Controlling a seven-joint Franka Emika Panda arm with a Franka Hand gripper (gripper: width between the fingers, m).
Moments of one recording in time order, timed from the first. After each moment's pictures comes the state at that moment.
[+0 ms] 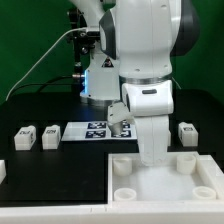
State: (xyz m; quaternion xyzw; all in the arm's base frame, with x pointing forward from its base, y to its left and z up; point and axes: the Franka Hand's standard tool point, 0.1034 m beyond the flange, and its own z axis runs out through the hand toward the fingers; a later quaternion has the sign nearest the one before) arm 0.496 0.059 0.012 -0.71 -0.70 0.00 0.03
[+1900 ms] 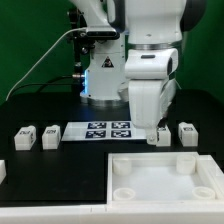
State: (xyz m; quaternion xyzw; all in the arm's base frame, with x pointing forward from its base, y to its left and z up) arm 0.473 0.100 0.059 -0.89 -0.46 -0.01 0.03
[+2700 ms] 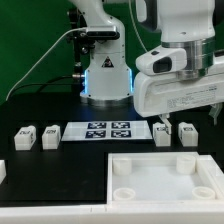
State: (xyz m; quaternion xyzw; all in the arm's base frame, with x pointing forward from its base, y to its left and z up) arm 0.469 0.145 0.062 -1.00 -0.04 0.01 0.05
